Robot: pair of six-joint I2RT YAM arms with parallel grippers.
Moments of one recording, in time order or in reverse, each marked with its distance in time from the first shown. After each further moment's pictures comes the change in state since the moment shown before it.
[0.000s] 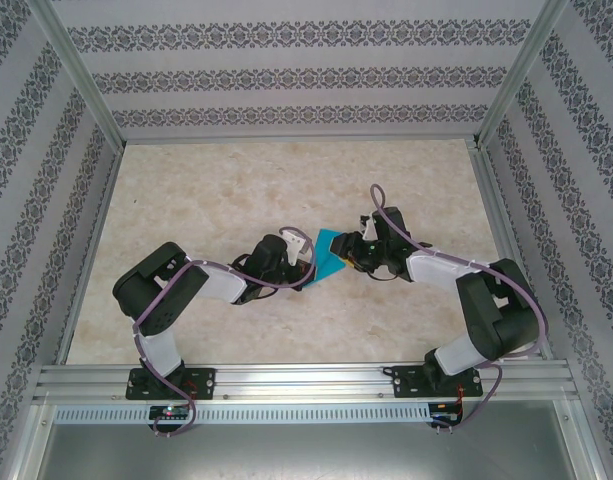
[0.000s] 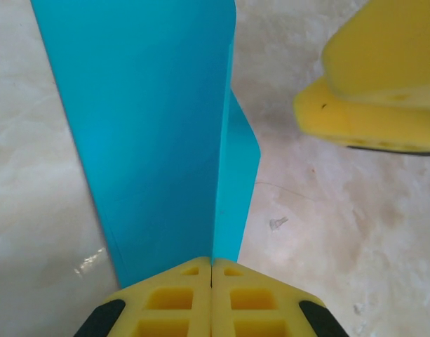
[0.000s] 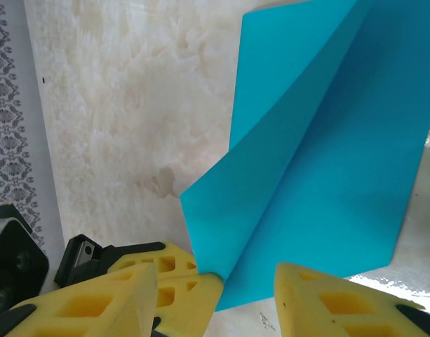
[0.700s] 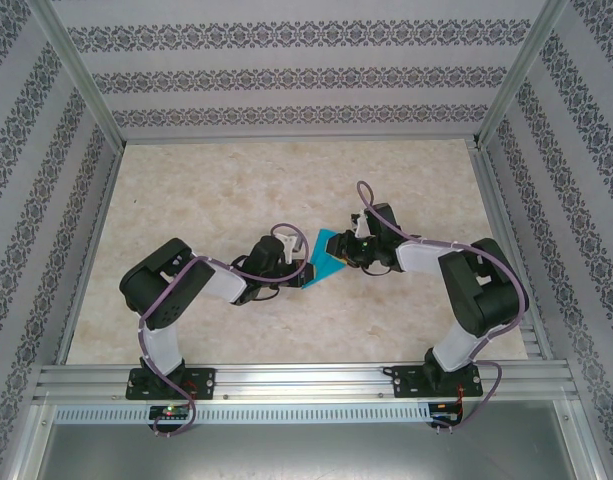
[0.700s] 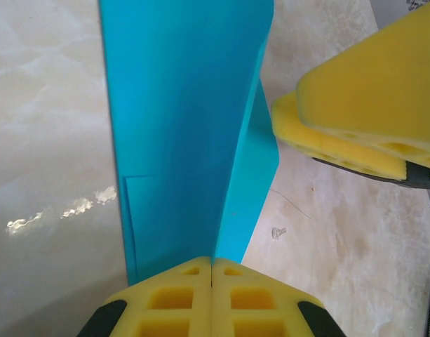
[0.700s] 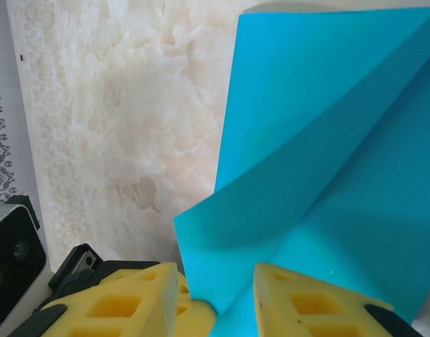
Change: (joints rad) left arm 0.031 0.051 -0.025 0.086 0.044 -0.266; right arm 0.003 0.158 0.085 0.015 -0.031 -0.079
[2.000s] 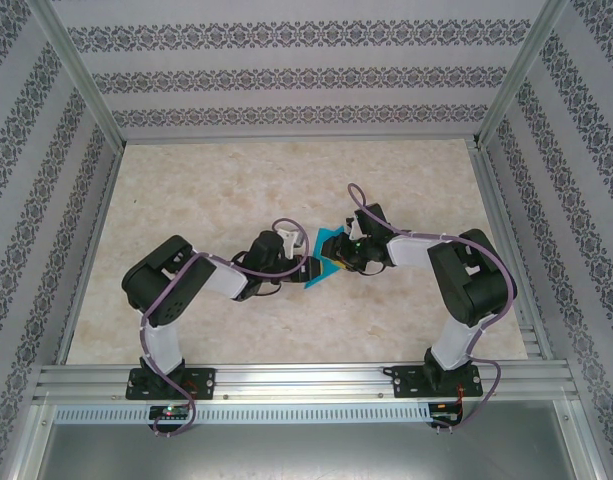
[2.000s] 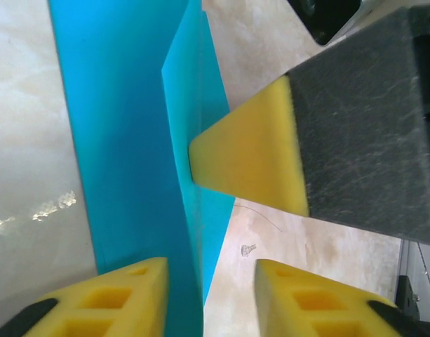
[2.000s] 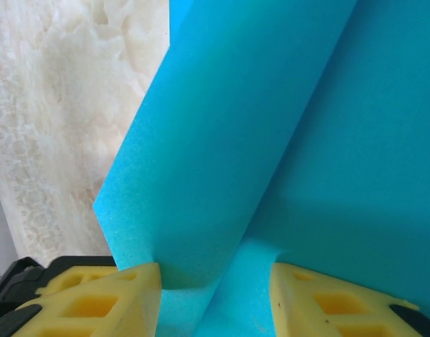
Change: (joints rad) left arm 0.026 0.012 0.035 0.021 0.076 -0.013; right arm 0.027 0.082 0.072 -0.108 0.055 0.006
